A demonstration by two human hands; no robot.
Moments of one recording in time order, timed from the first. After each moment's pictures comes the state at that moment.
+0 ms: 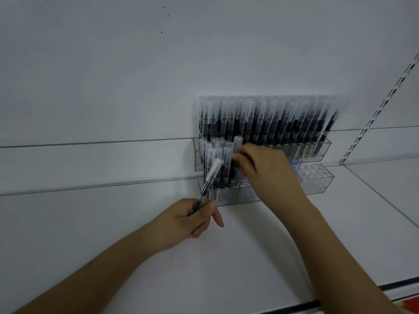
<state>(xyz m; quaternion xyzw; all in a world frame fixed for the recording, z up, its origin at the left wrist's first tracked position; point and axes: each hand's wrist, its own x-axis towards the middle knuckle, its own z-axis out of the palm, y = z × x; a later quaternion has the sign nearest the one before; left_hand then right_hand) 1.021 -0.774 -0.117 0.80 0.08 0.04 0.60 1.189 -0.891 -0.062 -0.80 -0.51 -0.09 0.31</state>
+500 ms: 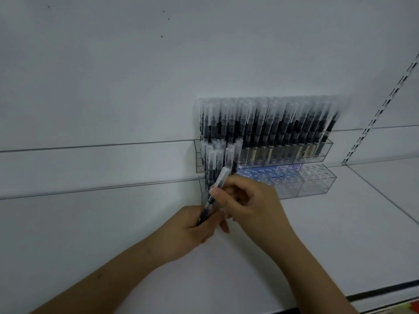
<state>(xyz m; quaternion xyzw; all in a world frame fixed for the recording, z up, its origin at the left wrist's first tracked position) 1.019 -0.787 -0.119 0.82 0.11 0.05 0.56 1.125 -0.913 -0.075 -0.72 -0.45 0.12 0.53</state>
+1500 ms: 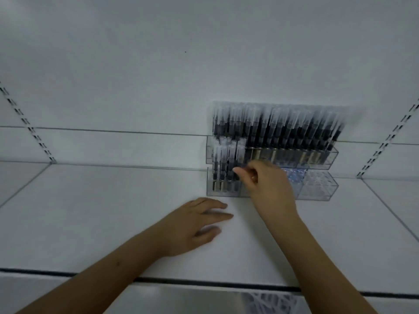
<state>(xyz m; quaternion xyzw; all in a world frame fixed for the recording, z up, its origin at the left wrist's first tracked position) 0.995 -0.815 -0.134 0.98 0.06 0.08 0.17 1.182 -0.922 -0.084 -0.81 -0.49 -0.08 0.32</state>
